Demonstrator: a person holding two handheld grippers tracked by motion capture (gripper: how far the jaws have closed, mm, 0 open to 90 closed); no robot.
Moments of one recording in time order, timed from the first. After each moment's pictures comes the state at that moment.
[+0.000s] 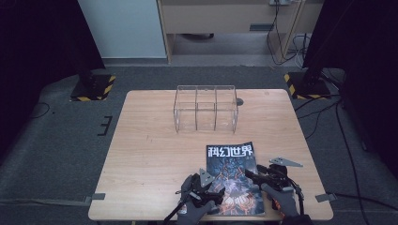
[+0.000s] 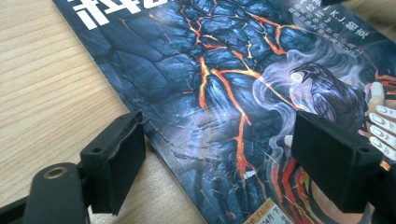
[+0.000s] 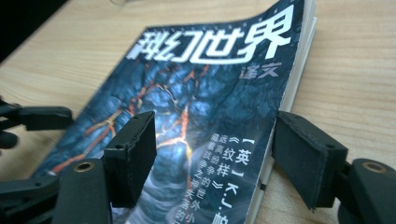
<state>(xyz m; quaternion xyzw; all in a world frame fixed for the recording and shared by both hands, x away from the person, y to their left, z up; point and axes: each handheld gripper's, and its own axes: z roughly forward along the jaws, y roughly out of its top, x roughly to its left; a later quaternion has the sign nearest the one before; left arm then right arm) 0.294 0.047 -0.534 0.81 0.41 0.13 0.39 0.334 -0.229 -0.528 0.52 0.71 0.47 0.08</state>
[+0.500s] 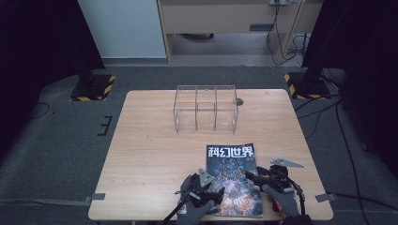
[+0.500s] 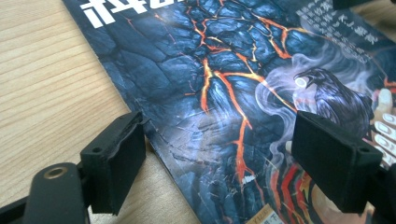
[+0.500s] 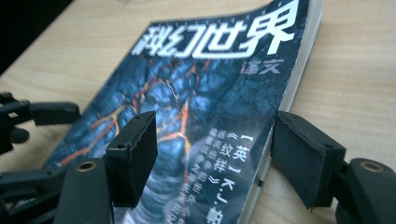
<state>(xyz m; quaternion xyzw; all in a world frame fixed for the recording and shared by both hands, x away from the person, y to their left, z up) 0.295 0.049 -0.534 0.81 0.42 0.14 0.39 0.332 -0.231 -0.532 0.53 0.71 0.46 0.05</state>
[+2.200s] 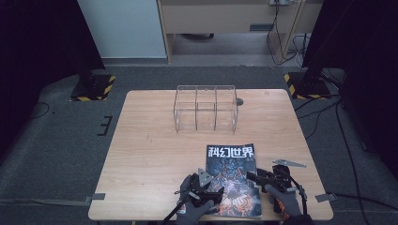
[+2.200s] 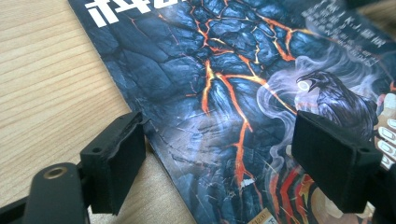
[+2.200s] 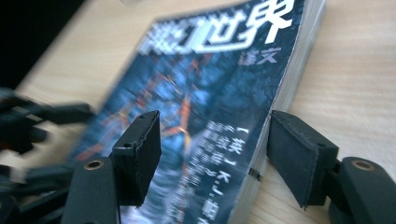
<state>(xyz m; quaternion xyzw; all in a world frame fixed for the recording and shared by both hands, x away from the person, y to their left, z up) 0.295 0.051 -0.534 0.81 0.42 0.14 0.39 0.333 -0.236 -0.534 0.55 0.70 0.46 0.02</state>
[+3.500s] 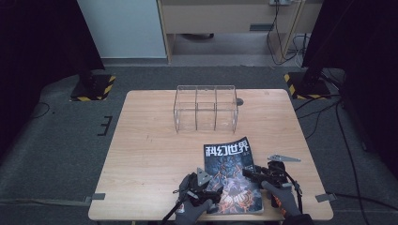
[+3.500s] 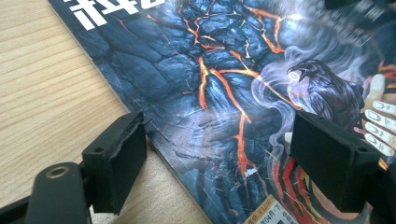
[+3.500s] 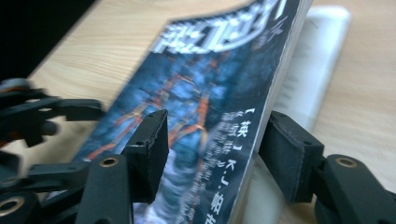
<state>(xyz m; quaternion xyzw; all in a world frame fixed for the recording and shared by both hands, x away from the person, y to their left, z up) 0.297 0.054 -0.534 0.80 0.42 0.13 0.40 0.345 -0.226 -0.526 0.49 0.72 0.49 0.01</state>
